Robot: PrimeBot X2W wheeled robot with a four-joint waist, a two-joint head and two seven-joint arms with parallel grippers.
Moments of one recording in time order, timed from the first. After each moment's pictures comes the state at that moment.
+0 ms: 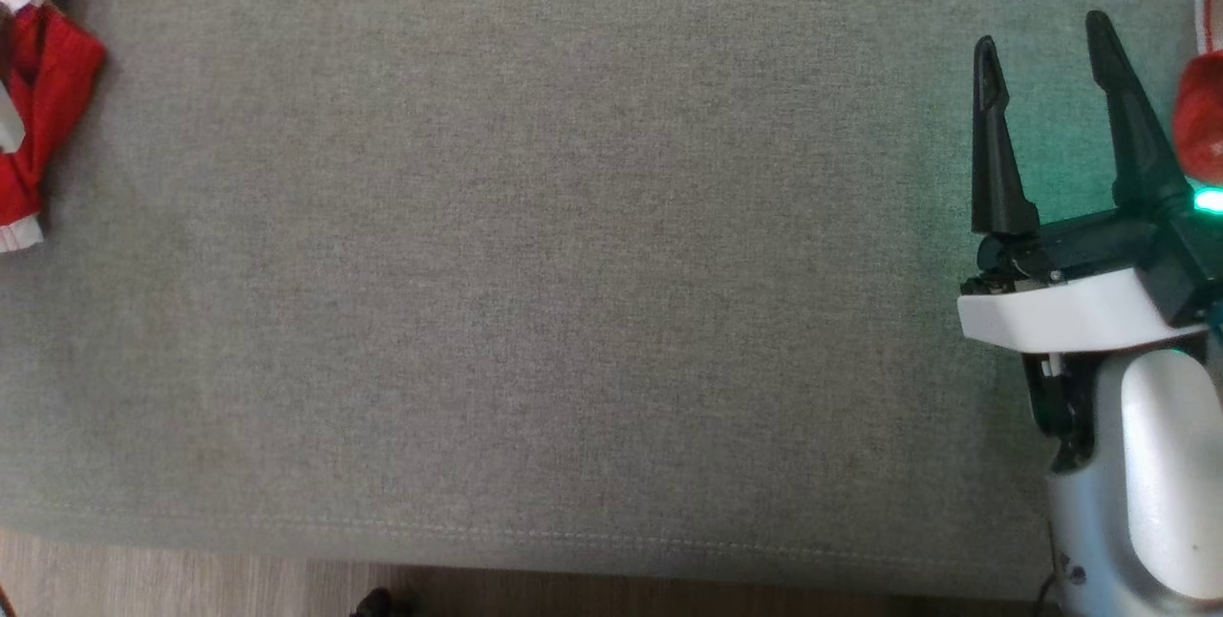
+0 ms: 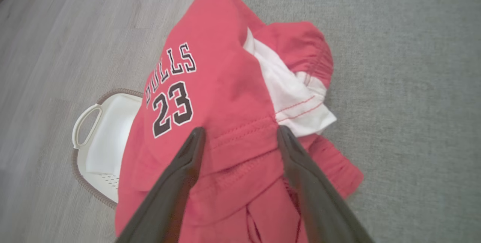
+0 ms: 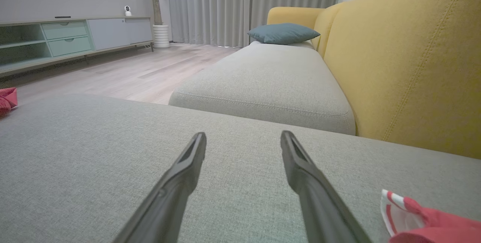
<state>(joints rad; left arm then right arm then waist) -1.04 0.45 -0.11 1.08 -0.25 -0.13 0.27 -0.28 -0.05 0.02 -0.10 -0.06 0.13 -0.10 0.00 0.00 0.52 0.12</state>
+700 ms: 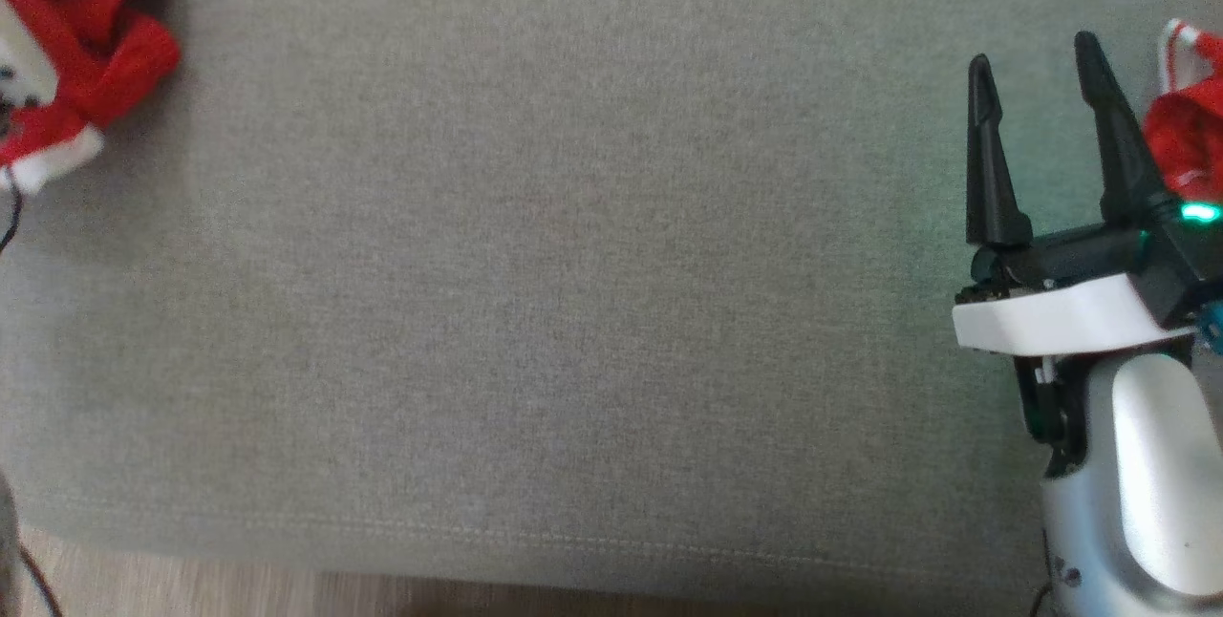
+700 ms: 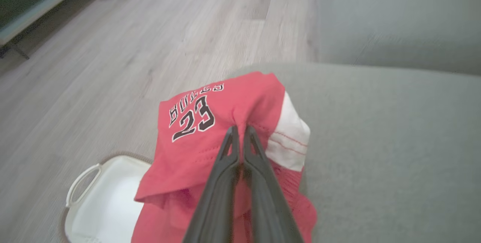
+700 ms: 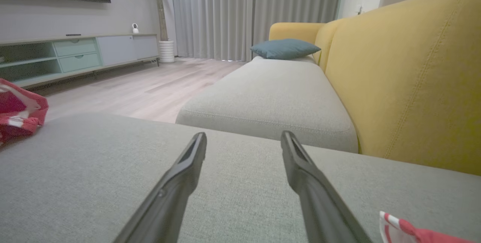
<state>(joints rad) -1.09 0.41 -0.17 1.12 -0.30 -0.13 0.02 -0.28 -0.05 0.02 -0.05 -0.04 0.13 -0.12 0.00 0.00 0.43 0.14</state>
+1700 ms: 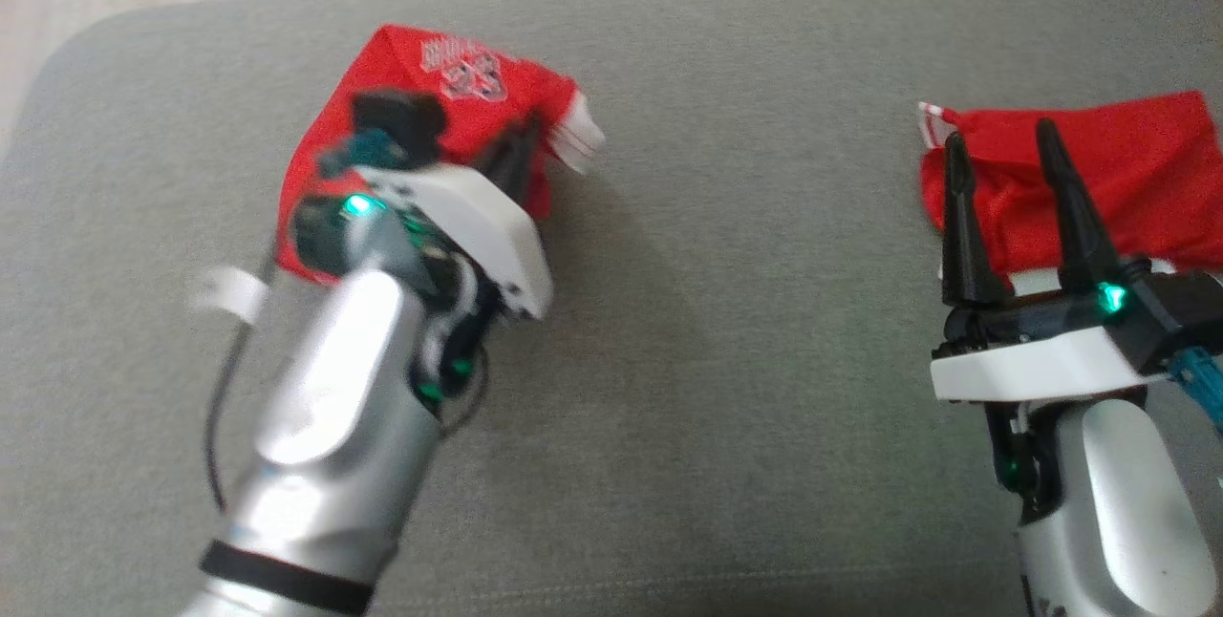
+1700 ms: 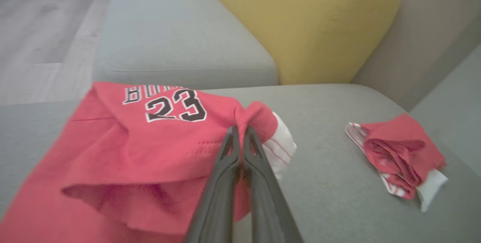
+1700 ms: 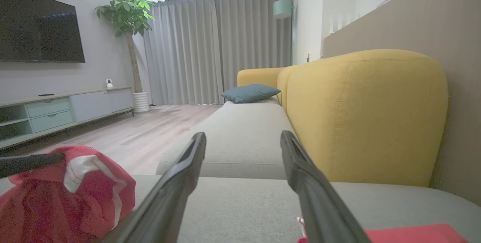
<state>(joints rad) -0.61 0.05 -0.44 0.43 -0.46 0.04 0.15 -0.22 -0.05 0.04 0.07 0.10 0.13 -0.20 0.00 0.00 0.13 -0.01</state>
